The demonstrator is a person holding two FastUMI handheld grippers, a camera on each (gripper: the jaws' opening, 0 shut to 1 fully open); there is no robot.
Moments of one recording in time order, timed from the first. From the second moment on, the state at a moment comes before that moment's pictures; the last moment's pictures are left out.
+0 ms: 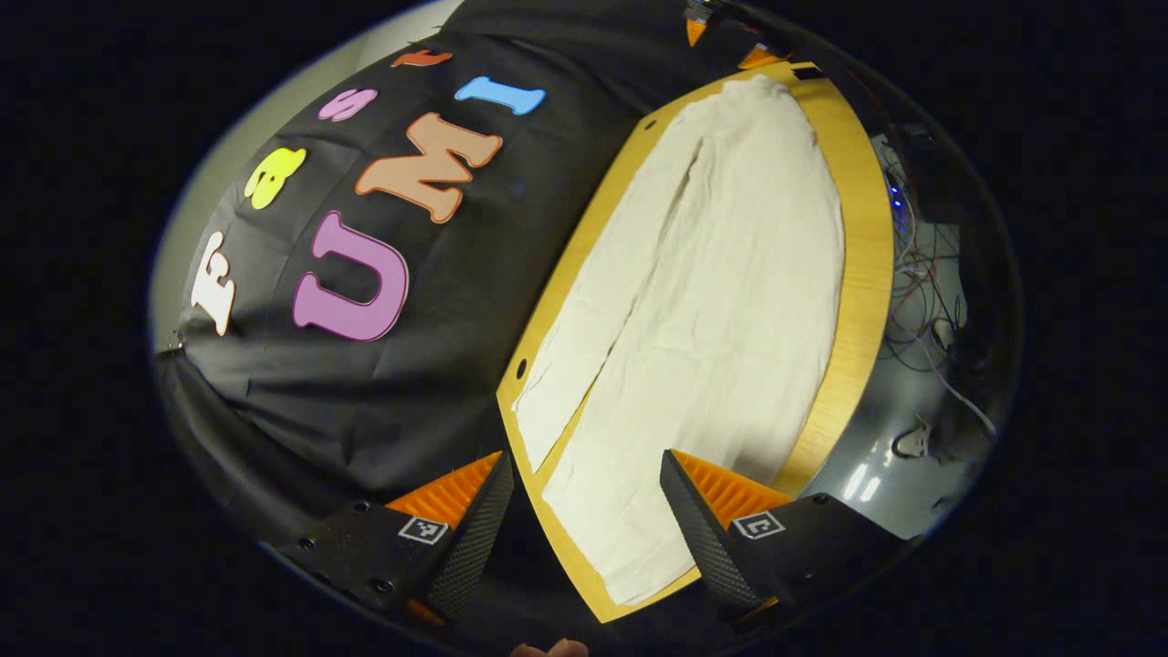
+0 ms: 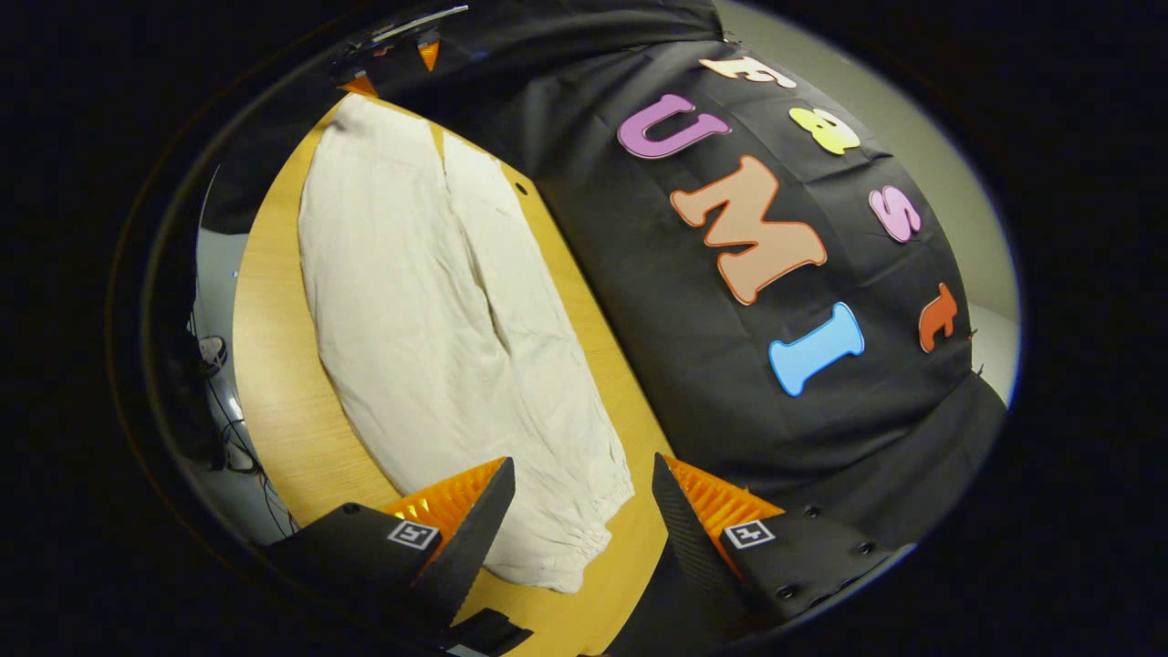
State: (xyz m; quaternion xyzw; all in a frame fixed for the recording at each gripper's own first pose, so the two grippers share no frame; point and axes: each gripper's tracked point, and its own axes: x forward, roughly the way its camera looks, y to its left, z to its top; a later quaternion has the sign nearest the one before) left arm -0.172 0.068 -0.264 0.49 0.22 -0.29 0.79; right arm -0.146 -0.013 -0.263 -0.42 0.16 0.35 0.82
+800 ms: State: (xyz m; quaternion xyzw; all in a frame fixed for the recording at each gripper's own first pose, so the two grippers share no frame) left arm -0.215 0.083 -0.335 0.53 0.31 -0.37 0.70; right arm -0.174 -0.017 -0.318 -0.48 0.20 0.41 0.75
